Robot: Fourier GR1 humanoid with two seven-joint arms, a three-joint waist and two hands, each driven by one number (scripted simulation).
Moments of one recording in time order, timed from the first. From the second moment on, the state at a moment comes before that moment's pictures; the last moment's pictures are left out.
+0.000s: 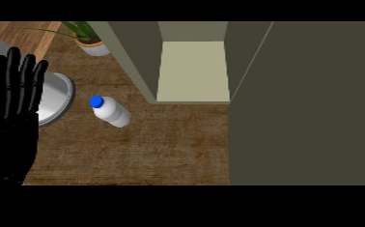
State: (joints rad) left arm -0.04 0.11 0.02 -2.10 -0.01 0.03 0.00; right arm 0.04 -0.11 0.00 -2.10 0.00 -0.02 0.00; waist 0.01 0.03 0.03
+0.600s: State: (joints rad) left arm 0.03 0.03 0.07 -2.11 0.06 0.11 0.12; right arm 0.19 -0.11 0.16 -2.28 -0.05 0.08 0.07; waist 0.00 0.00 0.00
